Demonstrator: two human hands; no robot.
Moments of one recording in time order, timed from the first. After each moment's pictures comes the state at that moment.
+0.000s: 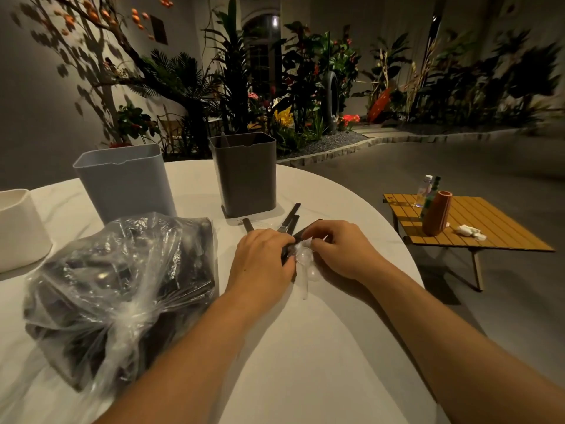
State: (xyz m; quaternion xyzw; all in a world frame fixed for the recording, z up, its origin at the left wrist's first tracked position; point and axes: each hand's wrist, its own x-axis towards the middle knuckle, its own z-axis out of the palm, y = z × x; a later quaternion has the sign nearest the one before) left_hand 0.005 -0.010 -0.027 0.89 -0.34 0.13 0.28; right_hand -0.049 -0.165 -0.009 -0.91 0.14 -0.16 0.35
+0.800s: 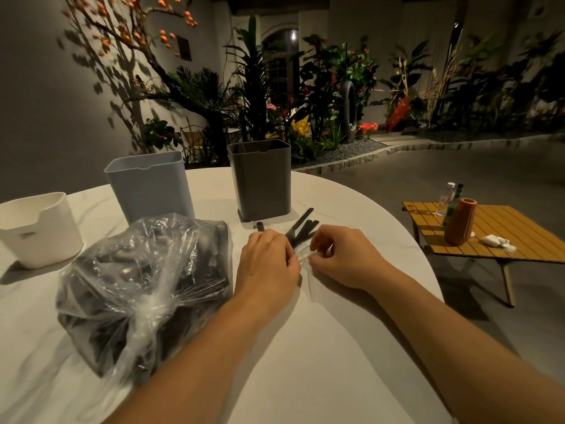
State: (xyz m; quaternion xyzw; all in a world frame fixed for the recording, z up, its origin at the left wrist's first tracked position) left_hand -0.005 -0.003 -0.021 0.90 -0.28 0.15 0.30; right_hand -0.048 -0.155 -0.011 -0.94 0.10 -0.16 0.29
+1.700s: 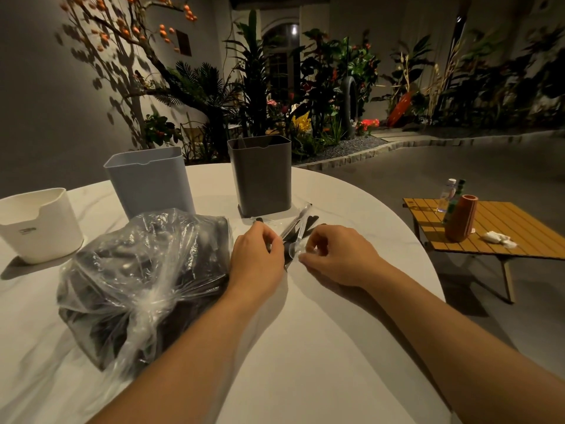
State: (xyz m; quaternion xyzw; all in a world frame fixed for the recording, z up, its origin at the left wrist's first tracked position) left_hand 0.012 0.003 -0.024 0.85 -0.20 0.11 0.48; right_hand -0.047 -0.143 -0.009 -0.95 0.11 -0.14 0.24
